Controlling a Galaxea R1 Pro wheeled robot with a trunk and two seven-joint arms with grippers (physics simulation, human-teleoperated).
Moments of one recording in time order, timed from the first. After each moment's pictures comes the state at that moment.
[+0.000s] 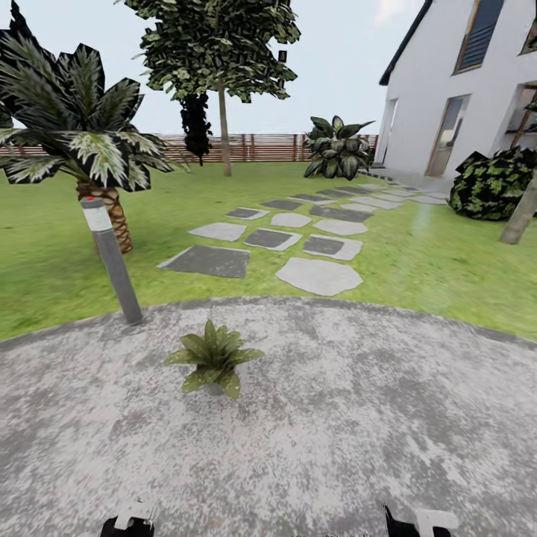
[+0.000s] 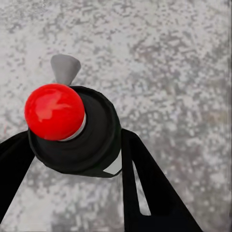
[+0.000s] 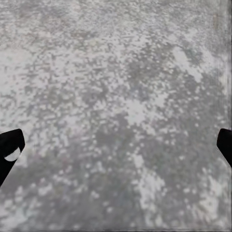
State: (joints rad) left arm -0.43 0.16 0.20 -0.06 -0.26 -0.34 -0.18; right arm -0.32 -0.10 -0.21 -0.21 0.09 -0.49 -0.03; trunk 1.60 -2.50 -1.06
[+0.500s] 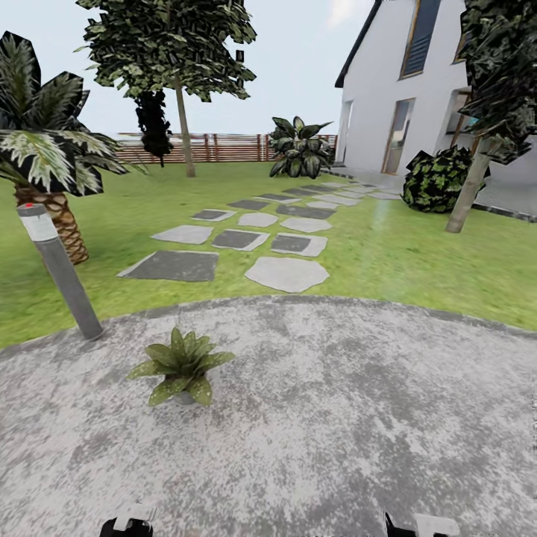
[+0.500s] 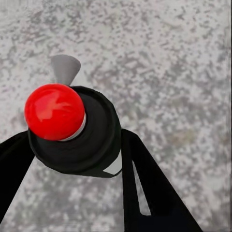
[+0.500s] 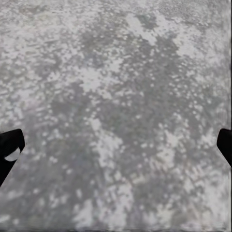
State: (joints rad) left arm -0.43 0.16 0.21 -0.06 -0.26 -0.34 -0.18; right arm -0.32 -0.10 -0.21 -0.18 0.09 -0.49 -0.03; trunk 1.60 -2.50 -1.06
